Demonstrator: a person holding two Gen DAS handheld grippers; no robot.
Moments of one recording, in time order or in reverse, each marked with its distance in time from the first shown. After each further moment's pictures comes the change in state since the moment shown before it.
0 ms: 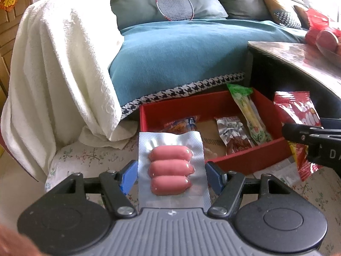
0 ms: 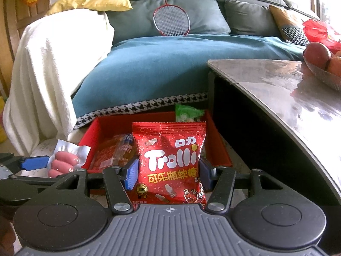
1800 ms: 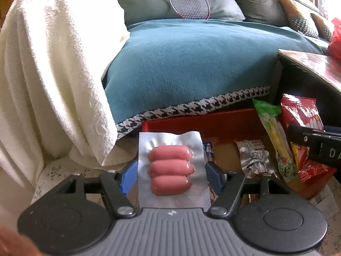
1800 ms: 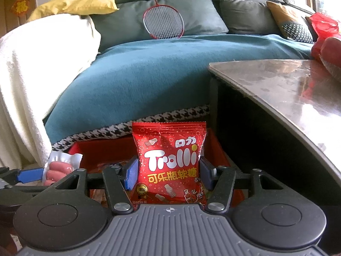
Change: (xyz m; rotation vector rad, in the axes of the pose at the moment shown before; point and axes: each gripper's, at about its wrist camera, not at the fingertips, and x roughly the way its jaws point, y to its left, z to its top) left arm 0.074 0.010 0.038 -0.062 -0.003 0.029; right arm 0.083 -0.007 0.032 0.056 -0.034 -0.011
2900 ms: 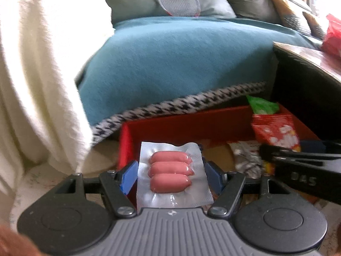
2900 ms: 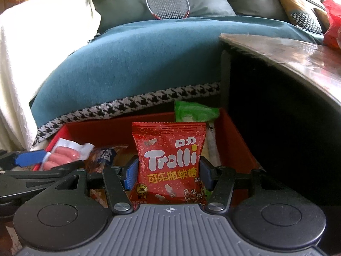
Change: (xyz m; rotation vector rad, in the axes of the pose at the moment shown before) left arm 0.033 -0.011 0.000 0.026 0.001 -0.075; right arm 0.048 0.003 -0.015 -0.019 0.069 0.017
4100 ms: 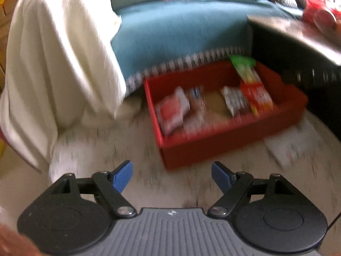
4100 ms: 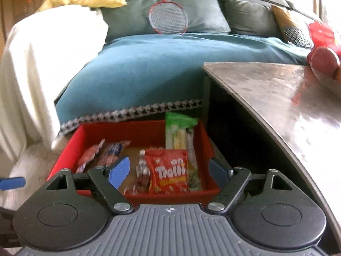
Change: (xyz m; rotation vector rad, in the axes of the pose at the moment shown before) left arm -0.107 0.020 -0.063 0.089 0.150 0.013; right arm -0.101 -0.010 0.002 -0.078 -0.013 -0.036
